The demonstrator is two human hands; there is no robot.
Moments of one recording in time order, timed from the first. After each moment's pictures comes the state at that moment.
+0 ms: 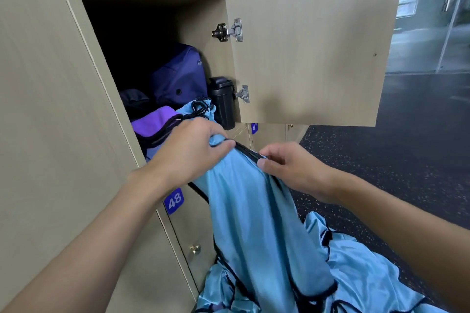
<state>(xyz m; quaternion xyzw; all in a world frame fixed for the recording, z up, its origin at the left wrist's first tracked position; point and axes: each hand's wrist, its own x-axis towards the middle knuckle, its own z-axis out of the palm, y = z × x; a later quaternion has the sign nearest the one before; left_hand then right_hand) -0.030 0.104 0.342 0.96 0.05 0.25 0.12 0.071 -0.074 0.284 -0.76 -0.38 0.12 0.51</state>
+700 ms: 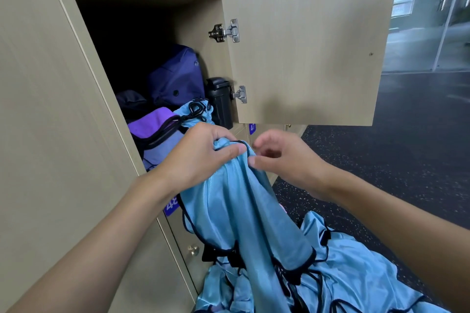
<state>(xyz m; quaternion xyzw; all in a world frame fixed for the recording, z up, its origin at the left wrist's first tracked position) -0.026 0.094 0.334 0.93 0.00 0.22 0.30 0.068 -0.070 0.291 -0.72 -0.37 0.08 0.58</state>
